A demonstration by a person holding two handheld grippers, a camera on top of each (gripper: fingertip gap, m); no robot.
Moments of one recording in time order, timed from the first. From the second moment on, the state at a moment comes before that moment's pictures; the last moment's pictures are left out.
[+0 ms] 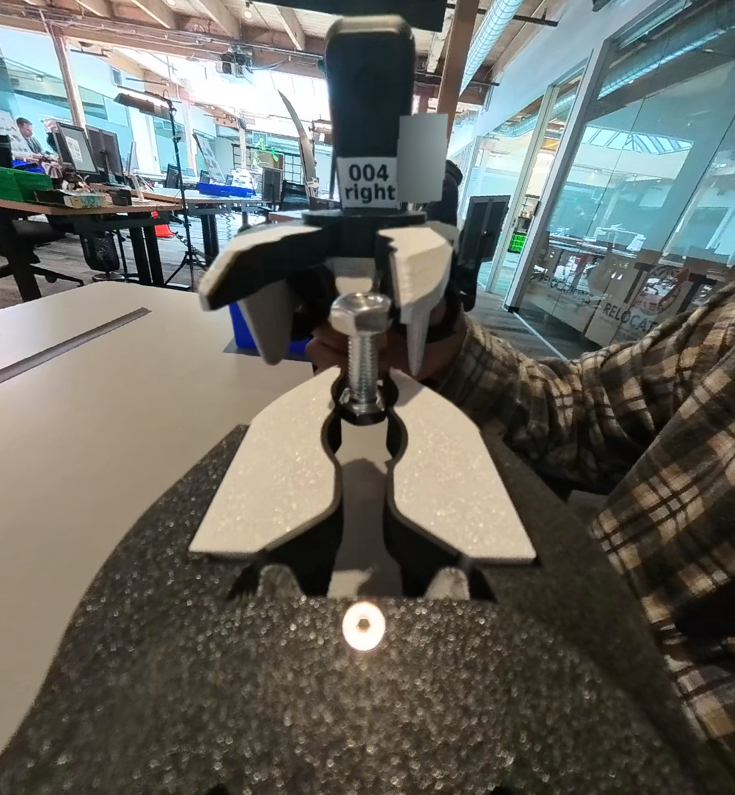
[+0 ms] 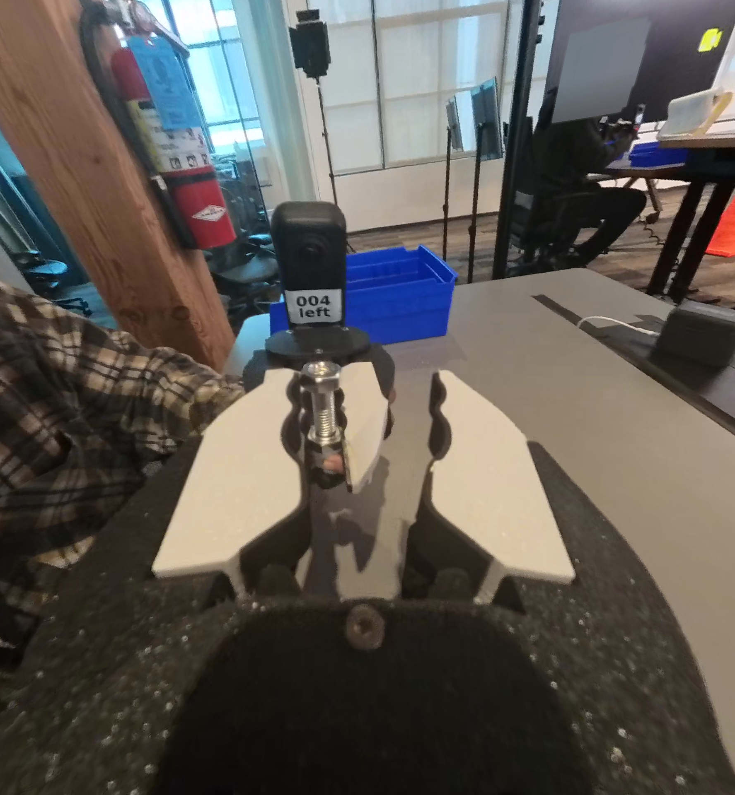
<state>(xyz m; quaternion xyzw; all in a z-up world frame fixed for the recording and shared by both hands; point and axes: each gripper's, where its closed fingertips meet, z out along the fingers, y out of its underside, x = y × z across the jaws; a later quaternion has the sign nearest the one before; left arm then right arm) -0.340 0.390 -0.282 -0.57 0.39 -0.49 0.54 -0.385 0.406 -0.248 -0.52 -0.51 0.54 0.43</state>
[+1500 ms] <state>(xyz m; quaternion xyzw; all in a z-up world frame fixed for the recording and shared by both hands) -0.337 0.380 -0.275 -0.55 0.40 -0.50 0.54 -0.380 0.385 -0.241 -0.46 -0.53 0.58 0.40</state>
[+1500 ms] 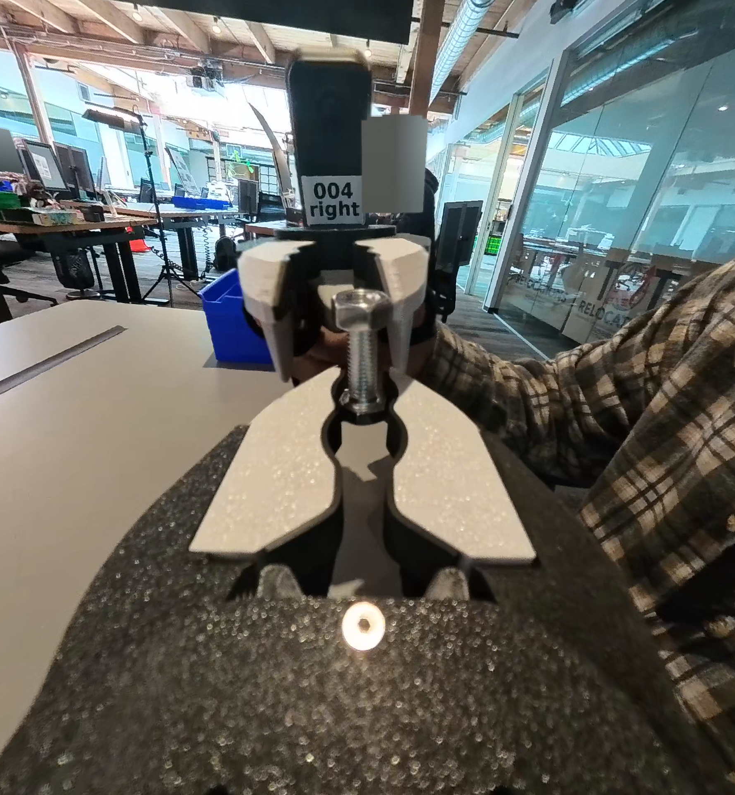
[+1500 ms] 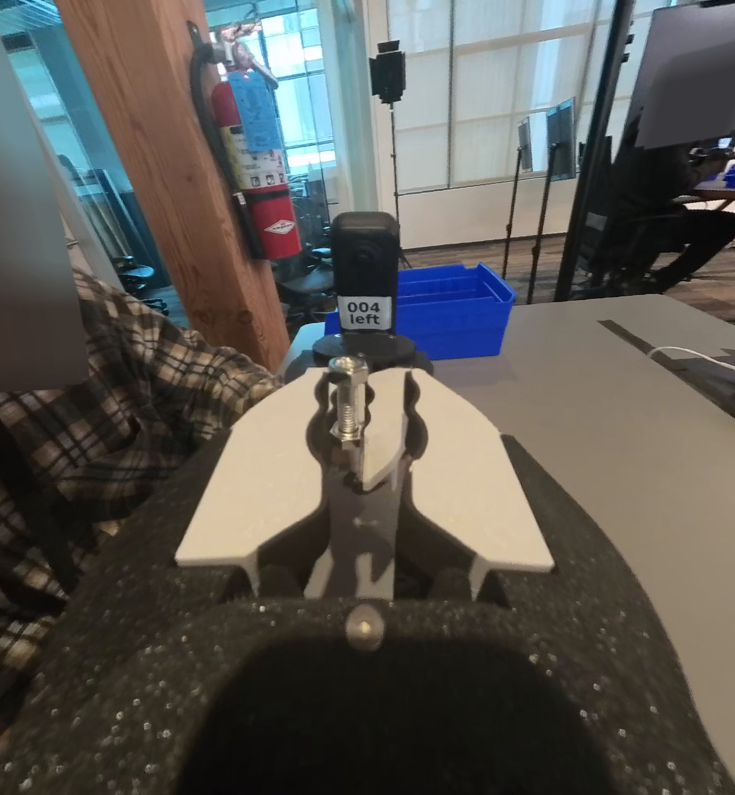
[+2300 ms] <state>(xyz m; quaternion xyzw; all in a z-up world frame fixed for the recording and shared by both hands) -0.340 0.386 -0.278 -0.56 0.39 -0.48 0.54 -0.380 0.396 -0.238 -0.49 -0.52 0.55 0.44</state>
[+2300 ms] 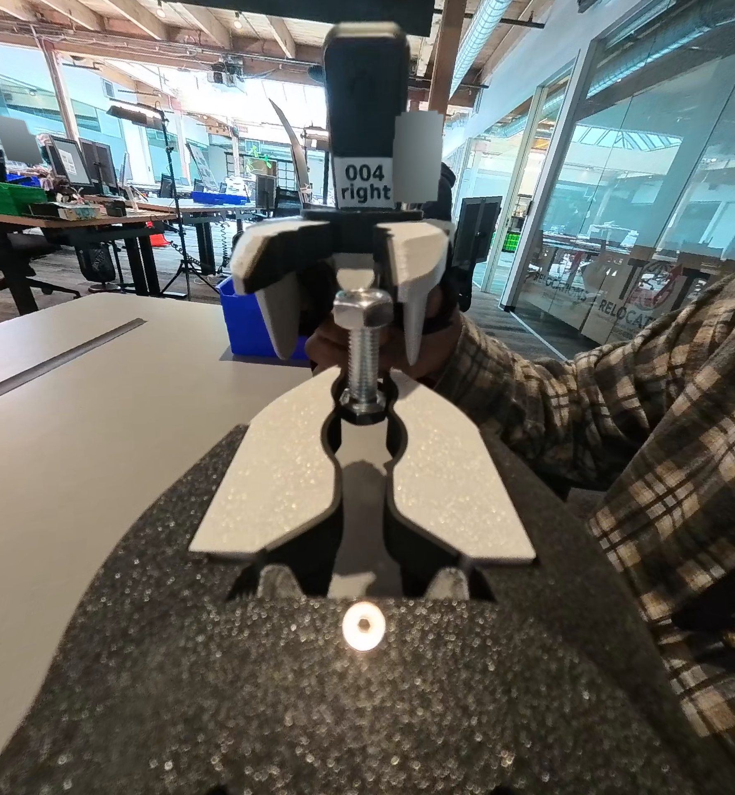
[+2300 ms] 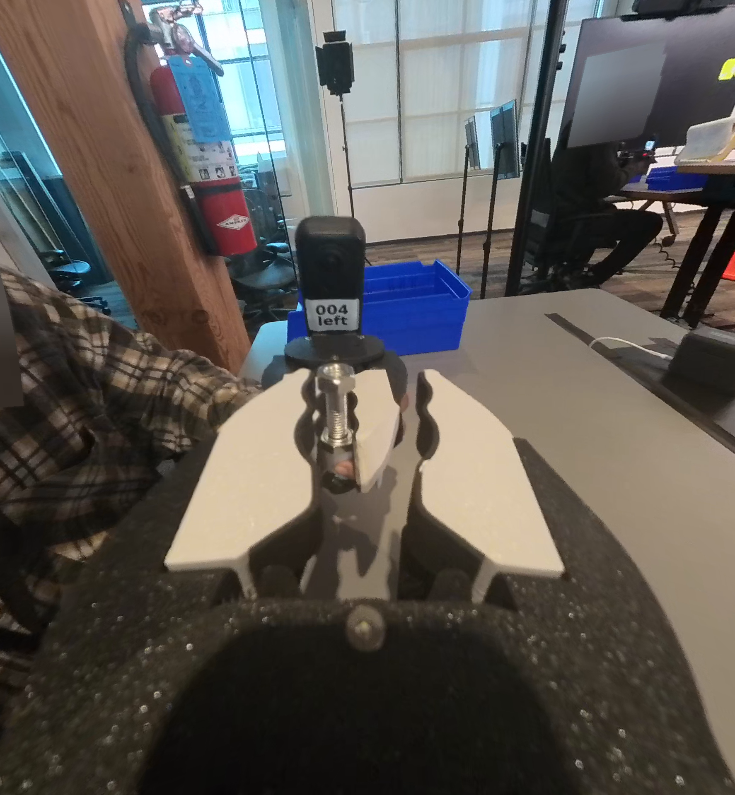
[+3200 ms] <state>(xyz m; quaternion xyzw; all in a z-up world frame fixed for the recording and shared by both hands) -0.338 0.383 -0.277 -0.55 0.40 -0.50 0.53 -0.388 0.377 -0.241 -0.46 -0.55 0.56 0.41</state>
